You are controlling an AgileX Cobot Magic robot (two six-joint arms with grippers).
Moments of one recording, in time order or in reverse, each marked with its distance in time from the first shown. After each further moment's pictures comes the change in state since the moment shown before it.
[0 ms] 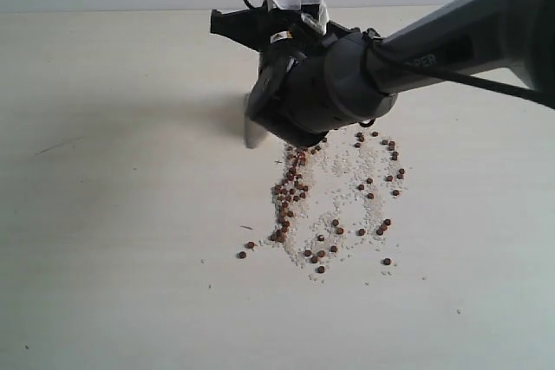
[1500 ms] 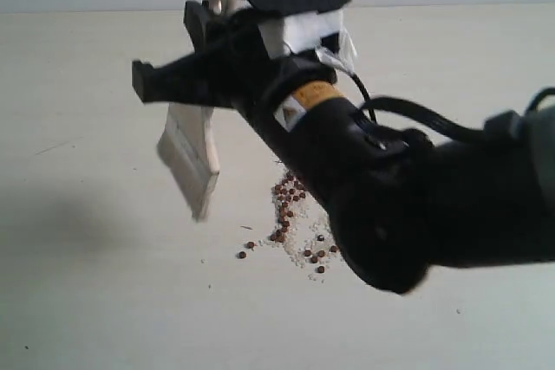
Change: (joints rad) left arm 0.000 0.000 0.000 0.000 0.000 0.000; right arm 0.250 -0.449 0.534 -0.583 -0.051 0.520
